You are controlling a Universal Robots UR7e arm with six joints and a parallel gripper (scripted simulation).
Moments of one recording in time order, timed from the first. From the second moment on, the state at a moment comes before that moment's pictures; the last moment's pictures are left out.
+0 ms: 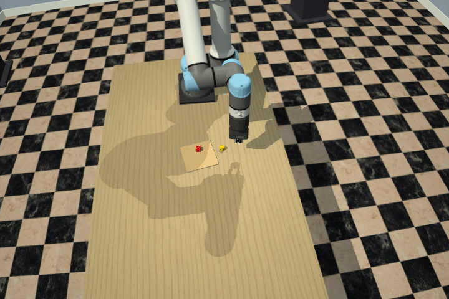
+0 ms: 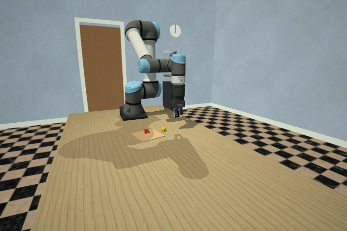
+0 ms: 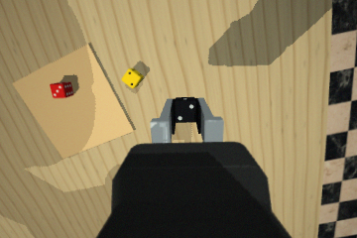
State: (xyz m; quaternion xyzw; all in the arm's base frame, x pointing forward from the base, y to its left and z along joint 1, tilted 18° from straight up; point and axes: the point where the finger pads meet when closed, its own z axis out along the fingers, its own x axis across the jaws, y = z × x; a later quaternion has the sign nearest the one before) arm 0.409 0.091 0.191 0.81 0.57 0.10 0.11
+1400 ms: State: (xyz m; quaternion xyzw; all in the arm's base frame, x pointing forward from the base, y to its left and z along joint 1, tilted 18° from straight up) arm 0.407 0.093 0.188 0.76 0.54 0.22 0.28
